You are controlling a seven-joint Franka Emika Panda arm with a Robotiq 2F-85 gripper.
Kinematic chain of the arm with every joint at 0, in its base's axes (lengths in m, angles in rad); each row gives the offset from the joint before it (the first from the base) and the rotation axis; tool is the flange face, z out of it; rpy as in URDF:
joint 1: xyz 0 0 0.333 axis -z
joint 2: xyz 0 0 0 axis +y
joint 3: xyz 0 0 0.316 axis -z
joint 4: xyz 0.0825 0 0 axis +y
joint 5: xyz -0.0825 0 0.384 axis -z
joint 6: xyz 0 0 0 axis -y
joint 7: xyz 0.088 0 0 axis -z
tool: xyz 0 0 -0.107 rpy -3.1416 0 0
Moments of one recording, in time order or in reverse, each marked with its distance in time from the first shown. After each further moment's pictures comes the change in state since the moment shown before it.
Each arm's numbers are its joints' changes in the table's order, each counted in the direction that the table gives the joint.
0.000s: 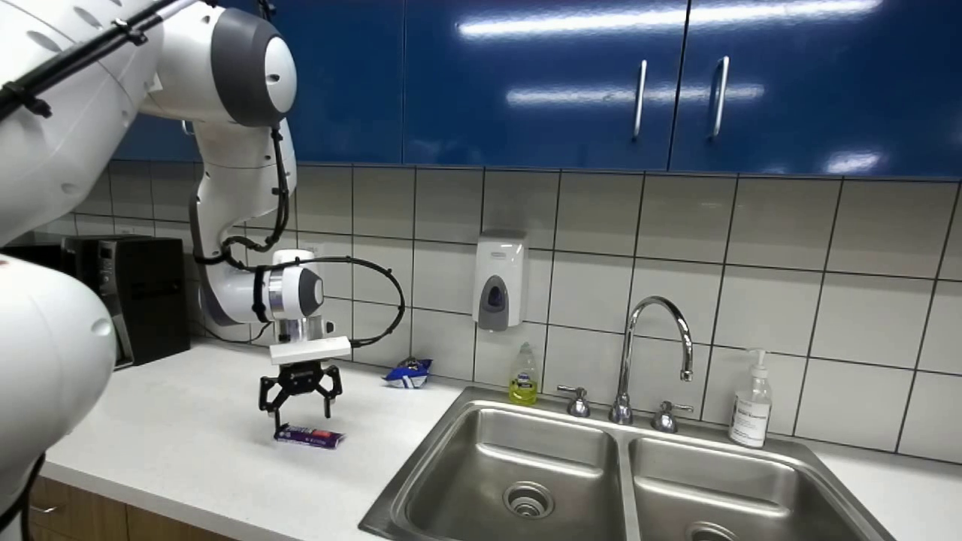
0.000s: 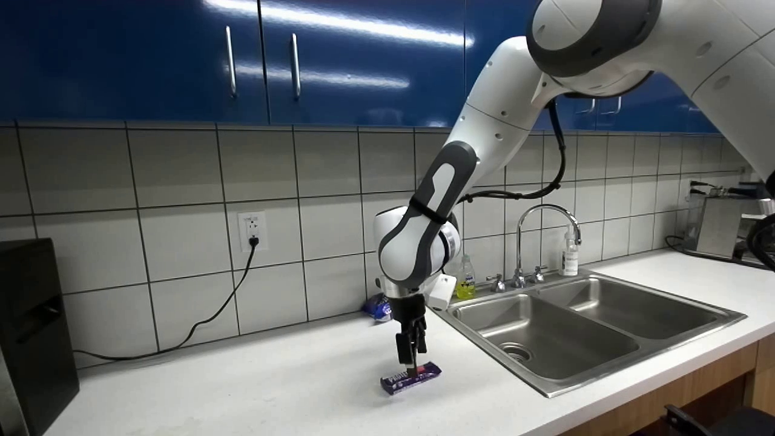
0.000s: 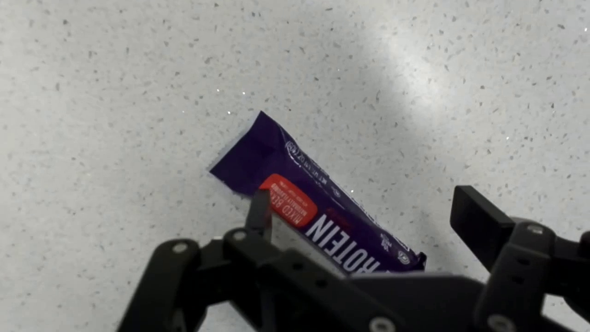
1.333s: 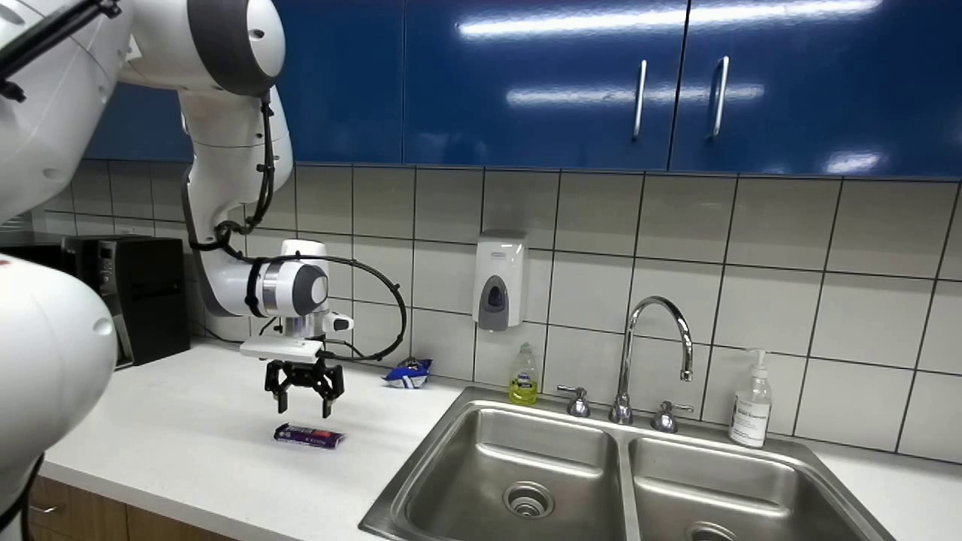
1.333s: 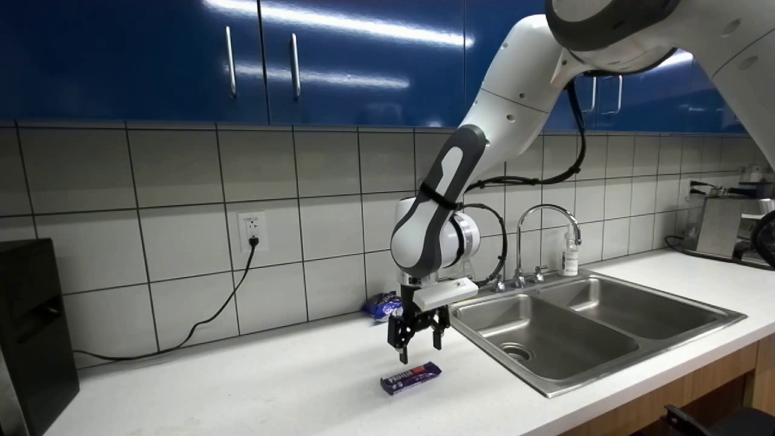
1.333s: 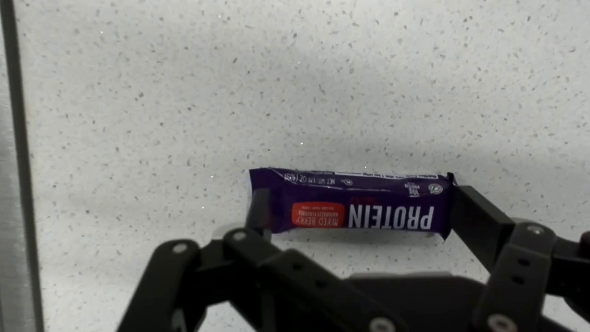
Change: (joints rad) arm -0.009 -0.103 0.043 0.135 -0.185 0.146 0.532
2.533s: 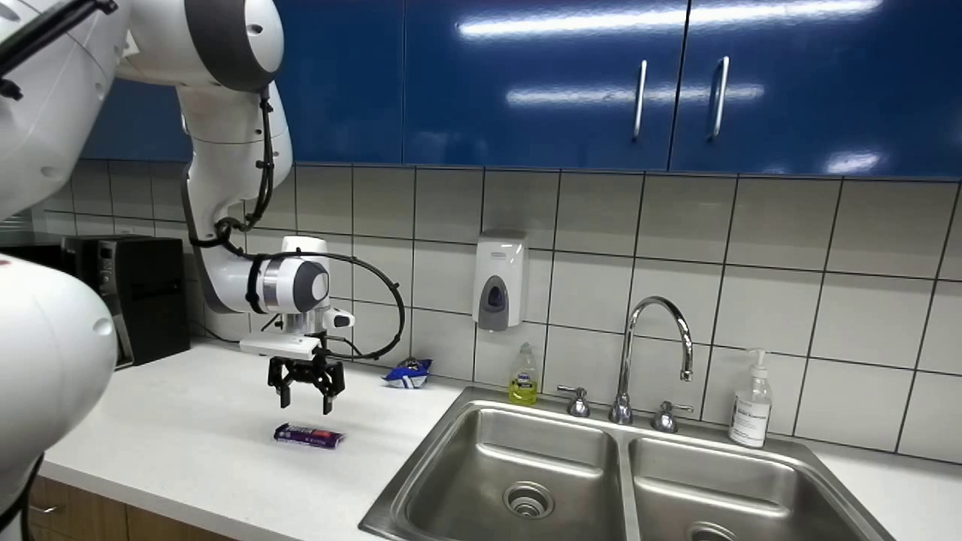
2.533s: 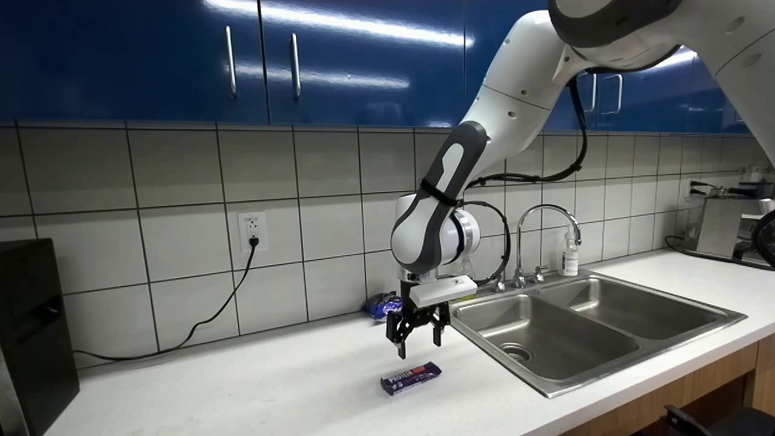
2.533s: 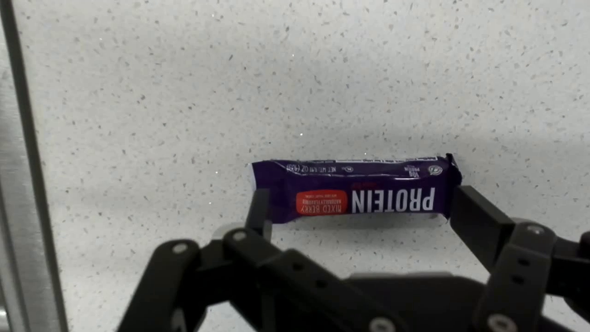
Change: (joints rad) arm 0.000 -0.013 0.002 0.001 -0.001 0.003 0.064
